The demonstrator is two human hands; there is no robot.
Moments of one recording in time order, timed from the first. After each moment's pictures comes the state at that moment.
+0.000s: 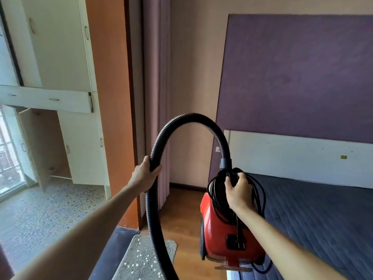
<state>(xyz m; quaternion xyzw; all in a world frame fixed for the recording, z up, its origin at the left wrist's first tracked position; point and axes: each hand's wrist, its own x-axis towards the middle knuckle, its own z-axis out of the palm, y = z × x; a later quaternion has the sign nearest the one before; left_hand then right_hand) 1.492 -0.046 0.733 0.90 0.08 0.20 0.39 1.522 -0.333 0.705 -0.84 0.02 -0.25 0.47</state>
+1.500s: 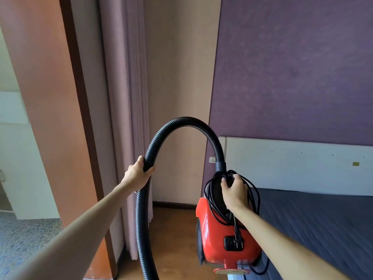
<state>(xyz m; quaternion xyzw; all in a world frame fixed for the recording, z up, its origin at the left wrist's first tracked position) 1.926 0.033 0.729 0.92 0.09 0.14 0.35 1.935 -0.267 0.686 -0.86 0.08 -0.23 0.44</state>
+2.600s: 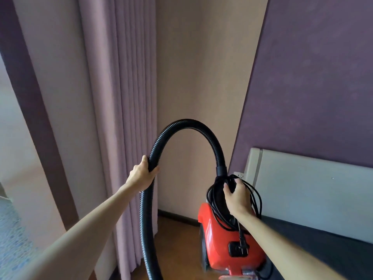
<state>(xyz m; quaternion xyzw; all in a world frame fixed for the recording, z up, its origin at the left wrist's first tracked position) 2.267 0.056 0.680 0.92 0.20 0.14 0.32 2.319 -0.239 0.640 -0.89 -0.03 -0.16 0.42</state>
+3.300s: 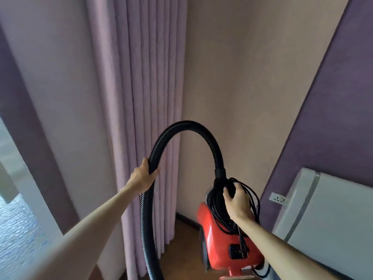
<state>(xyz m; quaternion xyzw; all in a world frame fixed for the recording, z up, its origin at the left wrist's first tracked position) 2.394 0.148 0.641 0.89 0.28 0.13 0.34 2.514 -0.139 0.588 -0.88 -0.16 -0.09 0.44</state>
